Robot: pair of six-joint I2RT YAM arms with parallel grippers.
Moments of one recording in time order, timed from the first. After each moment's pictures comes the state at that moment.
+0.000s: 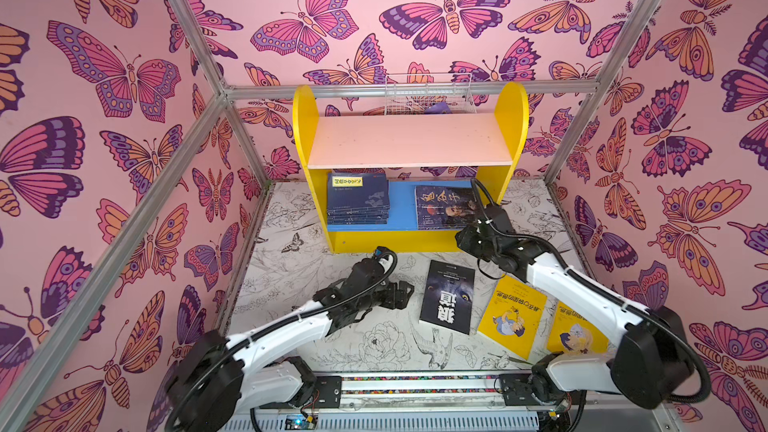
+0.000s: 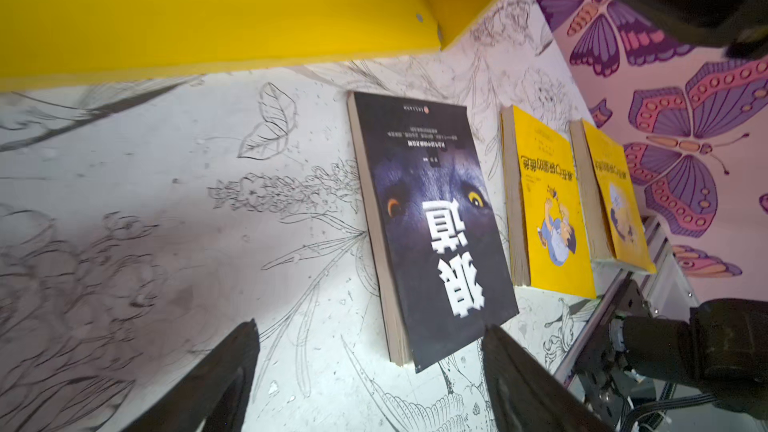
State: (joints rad) left arm -0.79 1.24 0.63 -0.09 0.13 -0.53; right arm 0.48 1.31 0.96 -0.42 0.03 0.84
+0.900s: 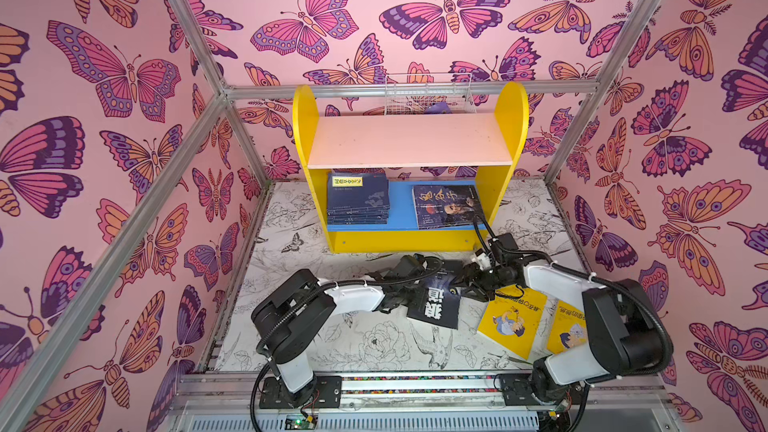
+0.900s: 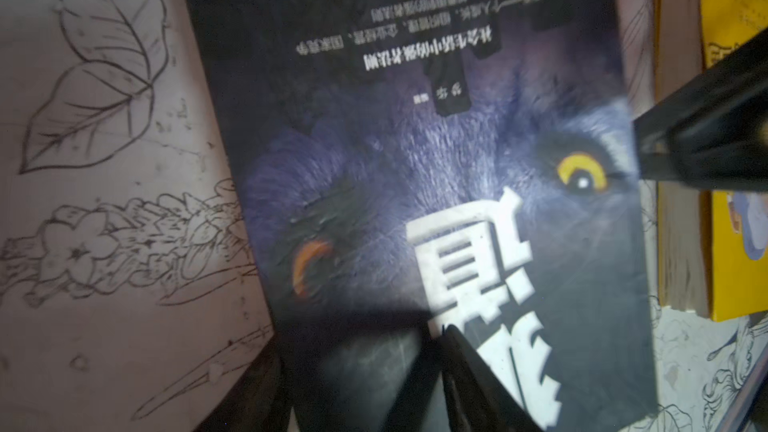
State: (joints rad) left arm -0.88 1.73 0.87 -0.11 0.10 -0.44; right arm 0.28 1.46 0.72 -0.37 -0.71 0.76
